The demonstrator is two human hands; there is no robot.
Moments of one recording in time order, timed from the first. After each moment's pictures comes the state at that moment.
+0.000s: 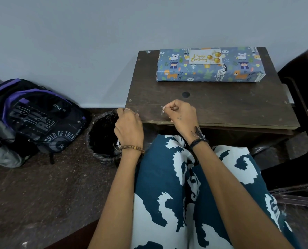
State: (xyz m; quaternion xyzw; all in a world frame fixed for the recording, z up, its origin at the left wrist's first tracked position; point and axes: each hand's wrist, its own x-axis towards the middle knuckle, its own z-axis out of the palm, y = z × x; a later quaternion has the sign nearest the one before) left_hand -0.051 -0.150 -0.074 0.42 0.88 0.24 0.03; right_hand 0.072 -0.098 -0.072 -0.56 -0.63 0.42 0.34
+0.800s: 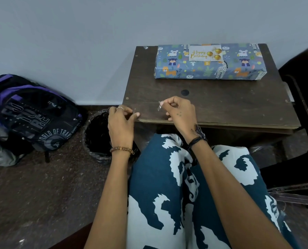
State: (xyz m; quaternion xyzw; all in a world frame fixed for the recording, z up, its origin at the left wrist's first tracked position) left_hand -0.075 -0.147 -0.089 0.42 0.83 0.35 0.11; right_hand 0.070 -0.097 -0.068 -0.54 -0.61 0.45 0.37
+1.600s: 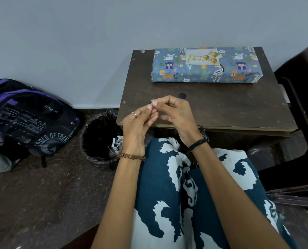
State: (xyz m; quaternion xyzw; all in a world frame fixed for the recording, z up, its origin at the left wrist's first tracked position) left_hand -0.025 -0.145 -0.050 0.17 0.53 0.66 0.50; right_hand 0.072 -0.098 -0.058 -0.39 -0.48 0.67 0.42
